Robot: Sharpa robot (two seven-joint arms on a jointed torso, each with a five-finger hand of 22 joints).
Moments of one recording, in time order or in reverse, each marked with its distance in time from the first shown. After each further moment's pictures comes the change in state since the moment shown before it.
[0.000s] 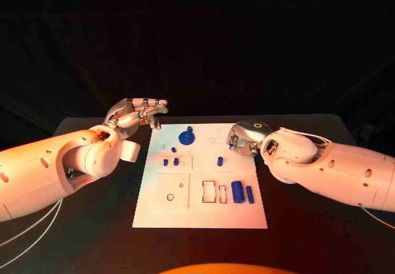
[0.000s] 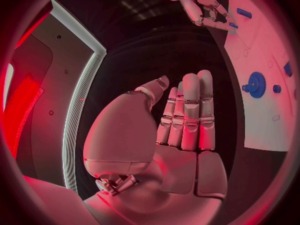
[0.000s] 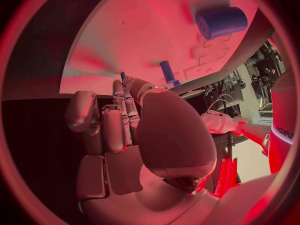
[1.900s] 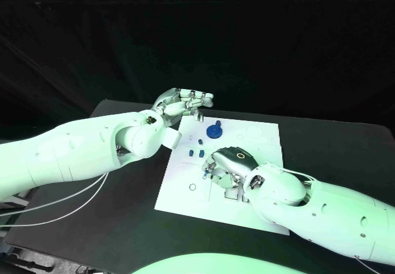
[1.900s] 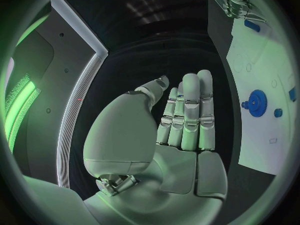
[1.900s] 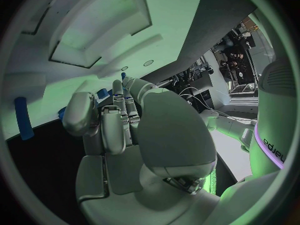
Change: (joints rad) left arm 0.002 0.065 0.000 -0.017 0.000 0.022 -0.025; left_hand 0.000 0.000 -0.010 -0.004 0.000 -0.007 0.000 -0.003 -0.002 -0.009 0.002 0.000 -0.001 0.000 0.000 -0.004 -0.006 0.000 0.000 0.000 -0.011 -0.007; right arm -0.147 0.186 -0.008 0.108 -0.009 -0.083 0.045; right_hand -0.015 -0.002 0.012 -0.012 0.013 -0.005 0.001 -0.009 0.000 0.002 0.002 -0.015 -0.008 0.000 0.000 0.008 0.007 -0.009 0.007 0.000 0.029 0.023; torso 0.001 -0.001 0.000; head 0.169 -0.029
